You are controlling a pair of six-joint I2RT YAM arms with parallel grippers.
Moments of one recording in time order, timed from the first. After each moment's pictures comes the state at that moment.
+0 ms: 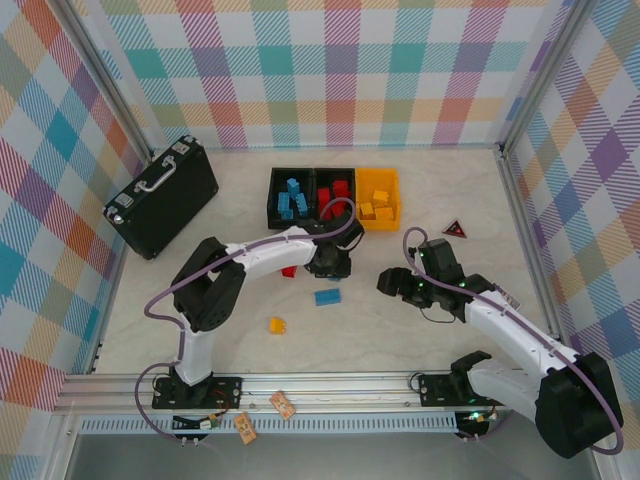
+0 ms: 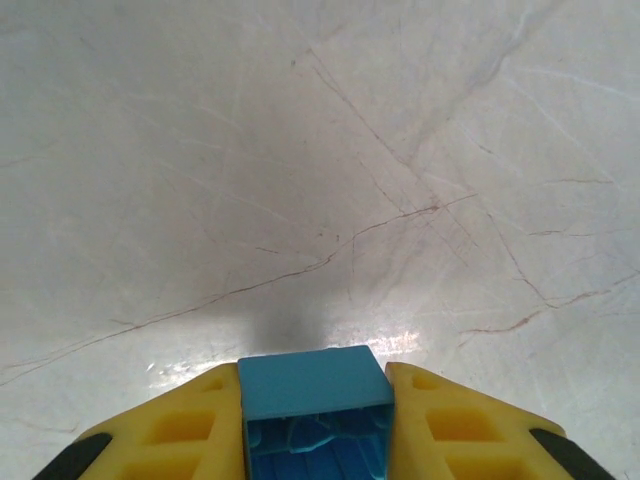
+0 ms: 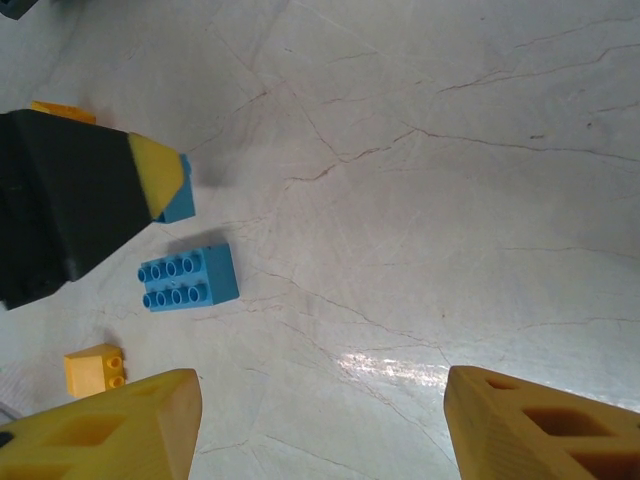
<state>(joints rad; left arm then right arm) -0.84 1.96 1.46 -0.75 -0.07 -0.77 0.44 1.03 0.56 -0.46 -0.33 0.70</state>
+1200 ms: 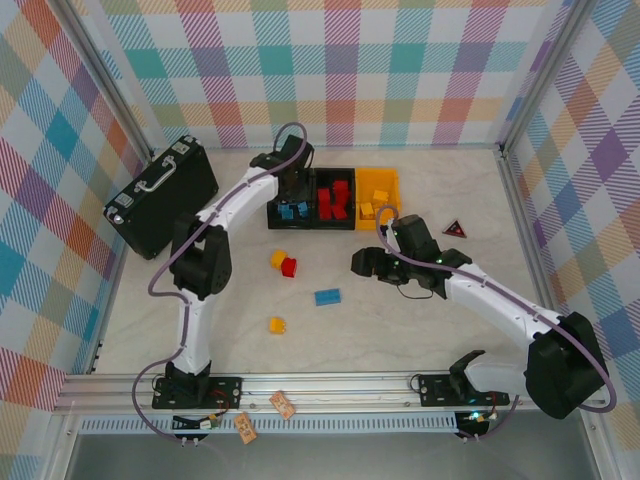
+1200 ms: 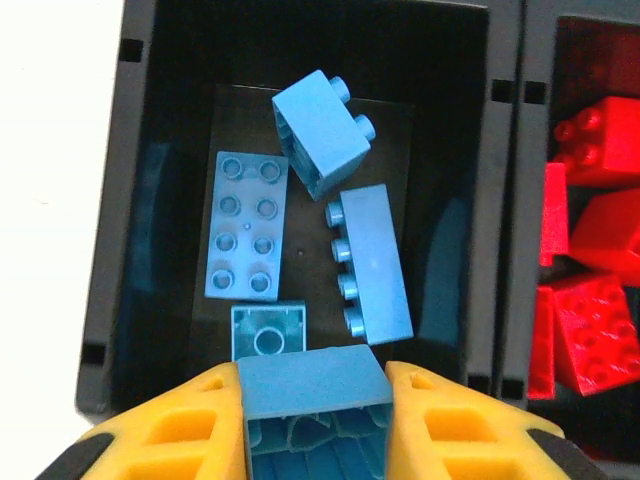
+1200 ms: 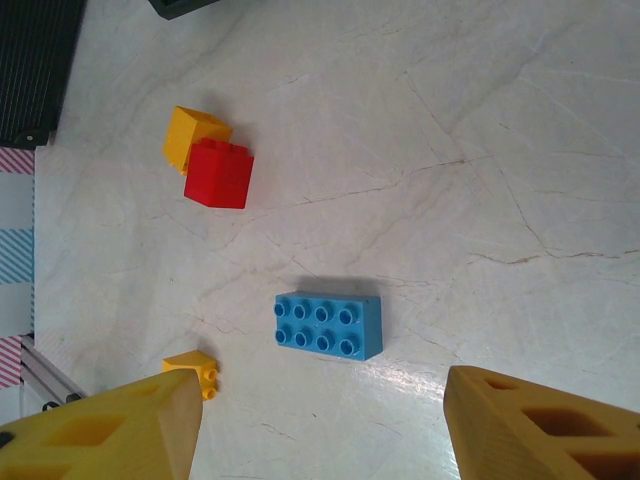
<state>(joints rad) -0.45 2.19 1.98 -0.90 -0.22 -0.50 0.57 1.23 0.79 -0.39 -0.34 0.70</state>
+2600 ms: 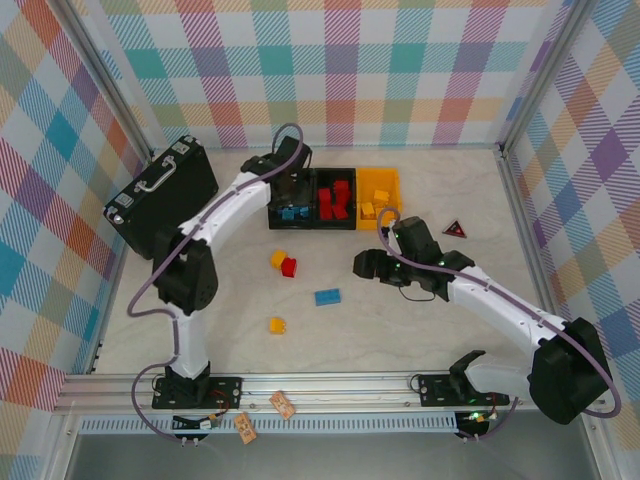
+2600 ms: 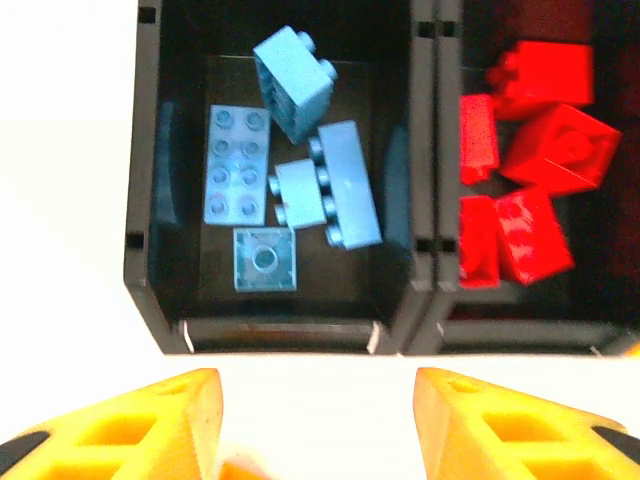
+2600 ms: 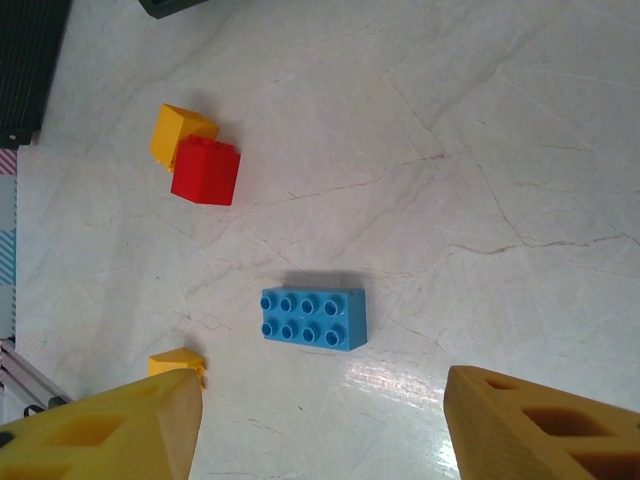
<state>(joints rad) -0.50 1.95 1.80 -0.90 -0.18 -0.47 0.58 1.20 0.78 -0.44 -0.30 0.69</state>
